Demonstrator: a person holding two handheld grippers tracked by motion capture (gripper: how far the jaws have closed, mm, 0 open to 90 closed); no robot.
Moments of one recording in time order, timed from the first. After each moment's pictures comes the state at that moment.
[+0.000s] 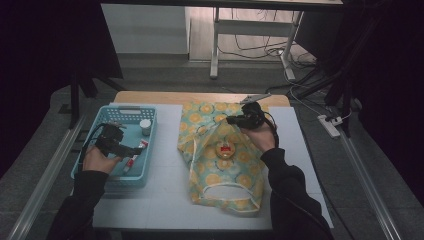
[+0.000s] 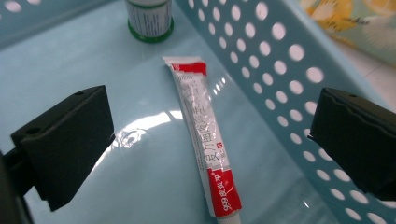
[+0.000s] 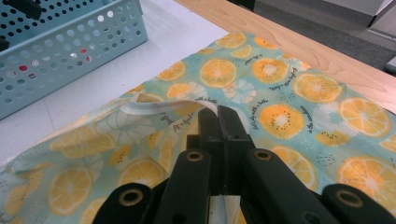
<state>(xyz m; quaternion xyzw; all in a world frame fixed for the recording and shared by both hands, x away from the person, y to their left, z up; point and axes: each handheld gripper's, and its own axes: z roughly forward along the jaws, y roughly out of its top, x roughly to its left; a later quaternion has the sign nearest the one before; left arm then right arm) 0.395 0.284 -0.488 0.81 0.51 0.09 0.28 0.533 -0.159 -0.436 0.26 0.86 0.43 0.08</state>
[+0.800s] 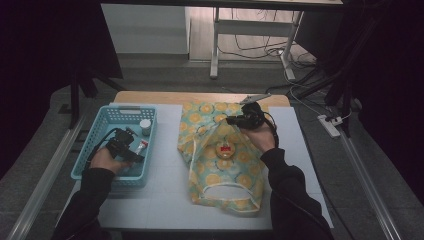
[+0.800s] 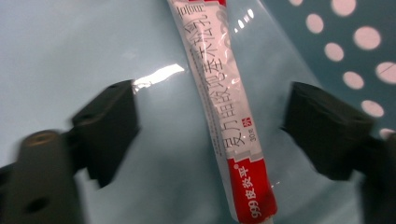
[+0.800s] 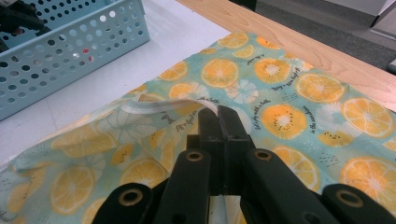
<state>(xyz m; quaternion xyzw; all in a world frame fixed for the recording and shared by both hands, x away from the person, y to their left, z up) 0.411 0.267 -0.517 0.84 0.51 0.06 0.15 0.532 -0.159 -0.437 0.26 0.86 0.43 0.08</state>
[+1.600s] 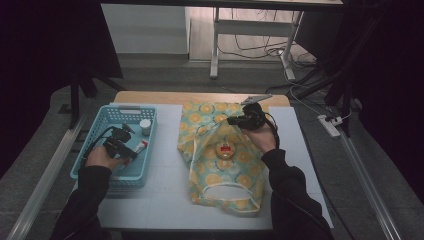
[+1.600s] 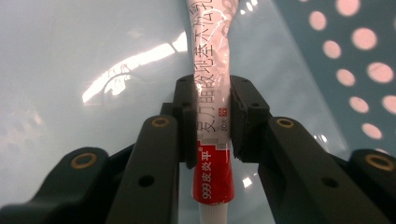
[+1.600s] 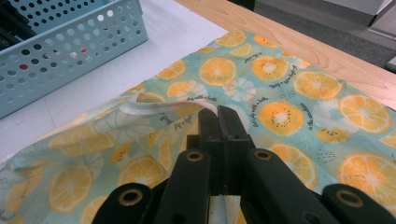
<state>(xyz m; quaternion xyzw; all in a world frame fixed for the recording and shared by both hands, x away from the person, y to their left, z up) 0.415 0.276 -0.510 0.82 0.55 0.02 0.15 0.532 -0.162 -0.438 0.26 0.86 0.44 0.08</state>
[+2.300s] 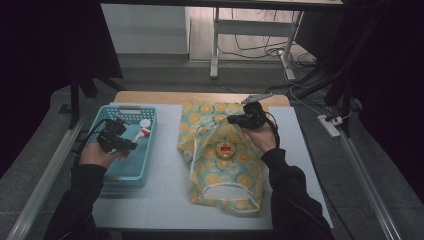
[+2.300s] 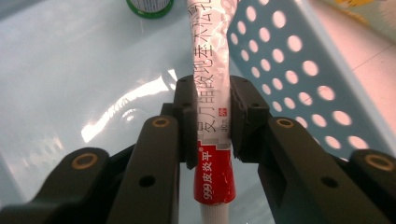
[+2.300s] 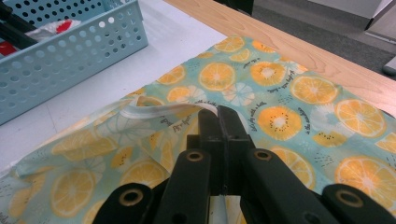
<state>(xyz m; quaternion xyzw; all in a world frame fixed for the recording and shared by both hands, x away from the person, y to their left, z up) 0.400 0.278 -0.463 0.82 0.53 0.07 0.23 0.531 -0.162 -0.433 0.26 0.85 0.44 0.08</state>
